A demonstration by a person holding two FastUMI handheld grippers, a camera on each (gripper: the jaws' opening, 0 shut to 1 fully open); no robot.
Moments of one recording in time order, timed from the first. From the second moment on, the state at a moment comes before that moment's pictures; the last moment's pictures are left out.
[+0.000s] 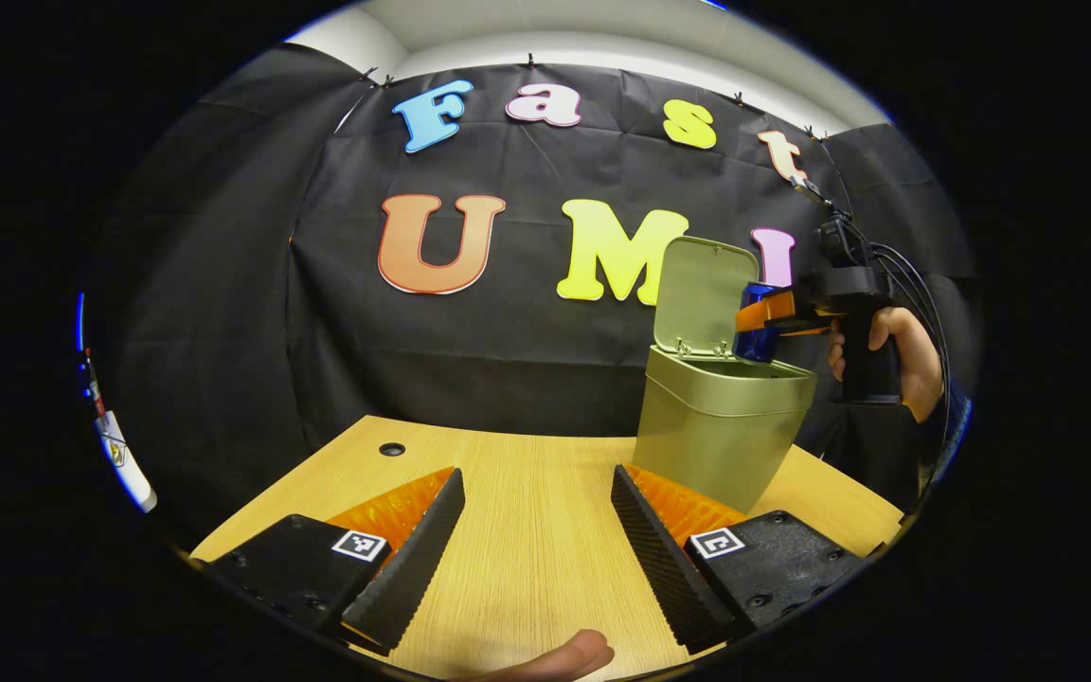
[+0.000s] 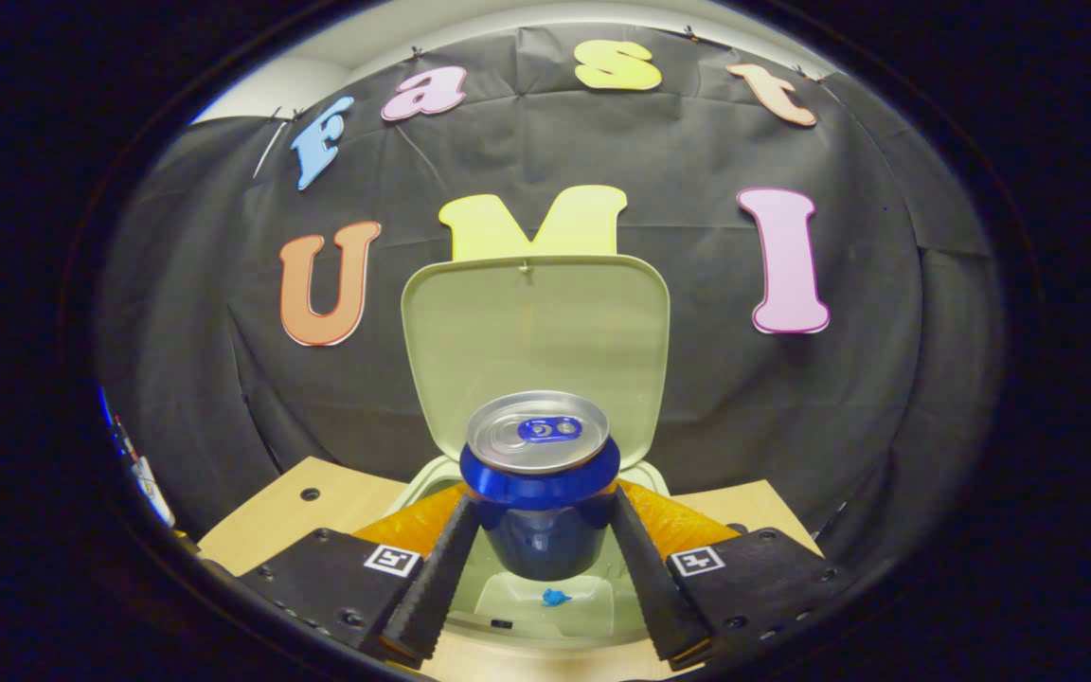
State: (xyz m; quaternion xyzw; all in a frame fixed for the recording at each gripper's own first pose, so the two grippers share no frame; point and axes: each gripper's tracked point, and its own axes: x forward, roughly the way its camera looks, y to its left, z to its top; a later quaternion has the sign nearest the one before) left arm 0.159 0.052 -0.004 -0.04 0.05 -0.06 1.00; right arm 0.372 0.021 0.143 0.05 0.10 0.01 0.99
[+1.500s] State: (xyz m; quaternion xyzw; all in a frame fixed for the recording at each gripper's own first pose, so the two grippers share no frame) left arm 0.162 0.081 -0.039 -0.05 0.08 -0.03 1.00; right arm 0.425 0.034 0.337 -0.02 0.01 -0.04 1.00
